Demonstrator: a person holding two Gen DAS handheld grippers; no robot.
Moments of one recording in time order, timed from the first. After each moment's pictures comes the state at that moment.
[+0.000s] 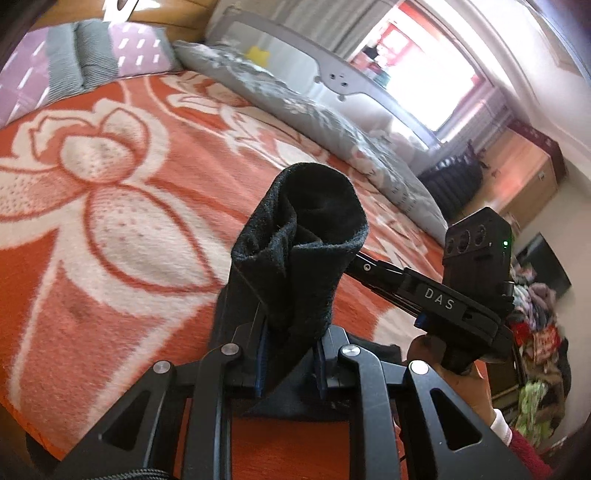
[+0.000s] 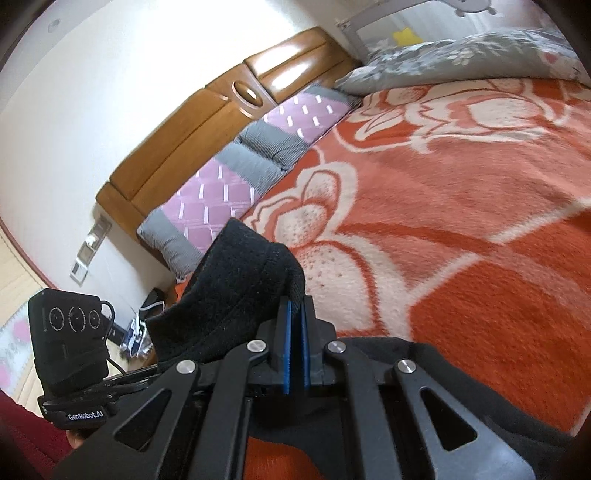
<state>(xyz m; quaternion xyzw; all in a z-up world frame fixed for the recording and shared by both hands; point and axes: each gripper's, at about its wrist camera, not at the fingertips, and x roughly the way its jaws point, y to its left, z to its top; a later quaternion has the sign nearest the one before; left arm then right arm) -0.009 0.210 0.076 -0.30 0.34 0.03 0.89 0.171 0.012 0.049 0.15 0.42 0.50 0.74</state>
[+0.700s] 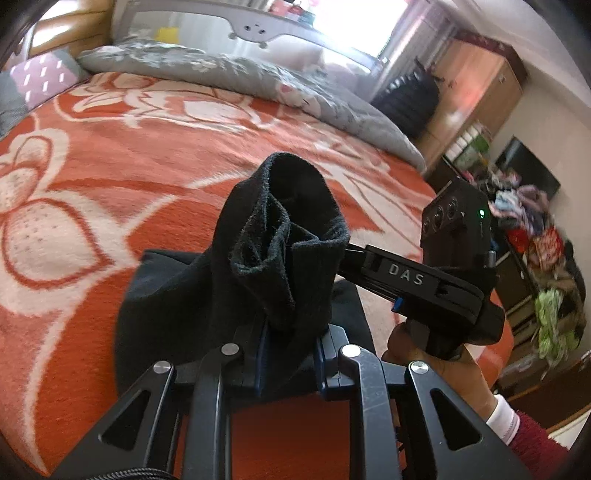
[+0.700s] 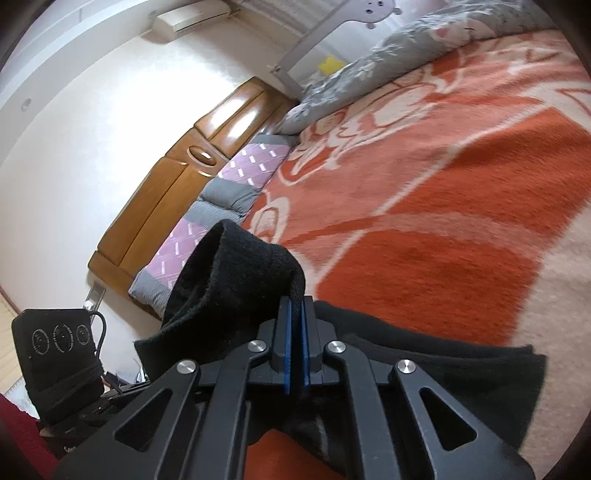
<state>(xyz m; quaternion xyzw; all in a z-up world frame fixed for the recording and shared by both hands) 0.050 0.063 0.047 -0.18 0.41 -0.07 0.89 0.172 -0.132 -0.008 0.26 0.41 0.41 0.77</state>
